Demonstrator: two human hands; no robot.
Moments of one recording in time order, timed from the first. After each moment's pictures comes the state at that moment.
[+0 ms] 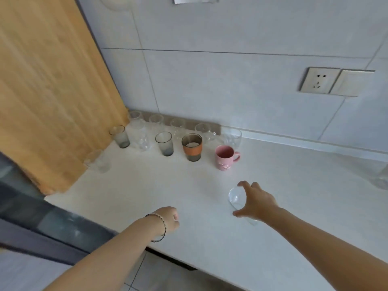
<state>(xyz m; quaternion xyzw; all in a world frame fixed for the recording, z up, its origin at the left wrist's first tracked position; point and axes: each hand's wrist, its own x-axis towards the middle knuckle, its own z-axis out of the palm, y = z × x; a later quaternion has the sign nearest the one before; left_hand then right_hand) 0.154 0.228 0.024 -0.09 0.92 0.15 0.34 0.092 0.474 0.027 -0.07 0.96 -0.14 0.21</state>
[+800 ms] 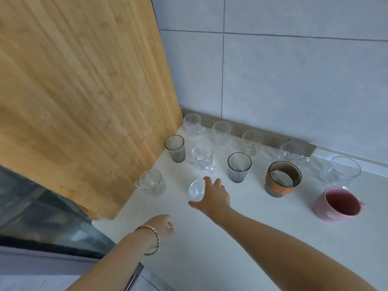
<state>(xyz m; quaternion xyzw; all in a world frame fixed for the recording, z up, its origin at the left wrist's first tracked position) 0.064 -0.057 -0.007 -0.21 0.89 0.20 0.35 -0.038 0.077 -0.025 -0.13 0.94 -0.22 0.24</state>
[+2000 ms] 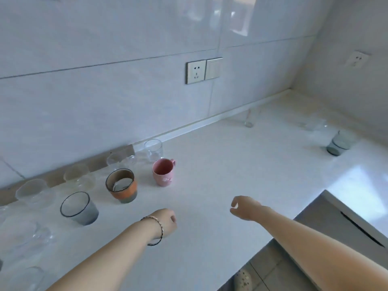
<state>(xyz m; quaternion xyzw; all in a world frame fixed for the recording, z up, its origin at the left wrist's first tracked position) 0.003 0.203 0.006 0.30 0.87 0.07 0.38 0.133 0.416 0.005 0.34 0.88 -0.18 0.28</state>
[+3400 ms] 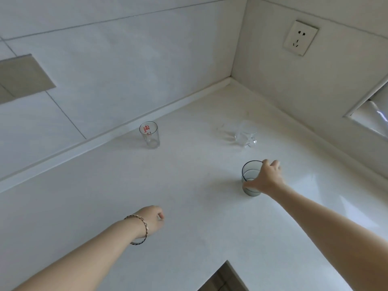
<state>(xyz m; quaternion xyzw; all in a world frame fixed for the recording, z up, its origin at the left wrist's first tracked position) 0.067 0.728 -0.034 0.31 0.86 0.01 0.41 0.239 1.009 -0.019 0.55 0.81 -0.18 0.08</state>
